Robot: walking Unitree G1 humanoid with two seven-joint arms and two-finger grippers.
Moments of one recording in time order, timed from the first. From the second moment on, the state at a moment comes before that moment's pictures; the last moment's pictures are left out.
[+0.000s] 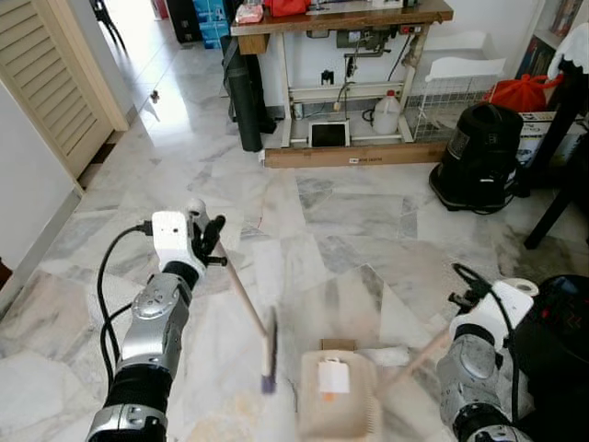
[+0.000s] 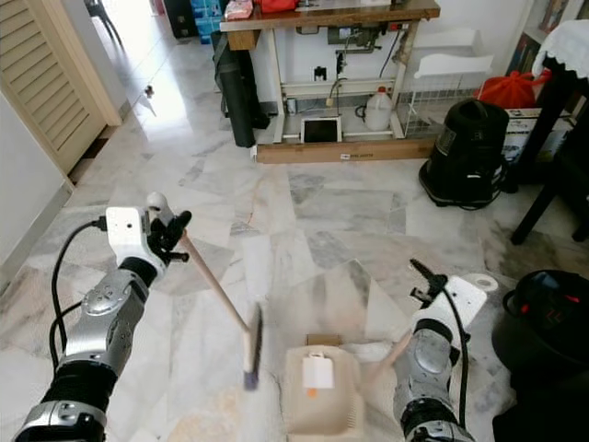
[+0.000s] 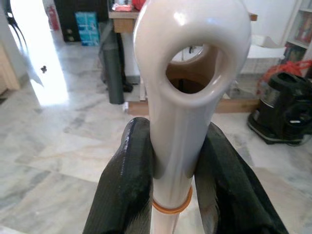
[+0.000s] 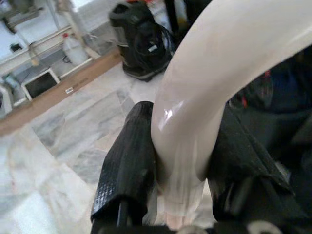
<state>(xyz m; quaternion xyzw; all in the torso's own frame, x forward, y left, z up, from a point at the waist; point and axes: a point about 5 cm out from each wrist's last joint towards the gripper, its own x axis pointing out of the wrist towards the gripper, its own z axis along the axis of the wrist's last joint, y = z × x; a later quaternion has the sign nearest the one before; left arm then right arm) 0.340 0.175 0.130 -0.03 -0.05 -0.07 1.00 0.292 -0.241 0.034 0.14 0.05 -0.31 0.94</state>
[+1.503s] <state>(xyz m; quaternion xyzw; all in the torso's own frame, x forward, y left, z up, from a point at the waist) 0.328 0.172 0.093 0.04 -0.02 -0.06 1.00 0.300 -0.235 0.045 0.18 0.02 -0.25 0.95</state>
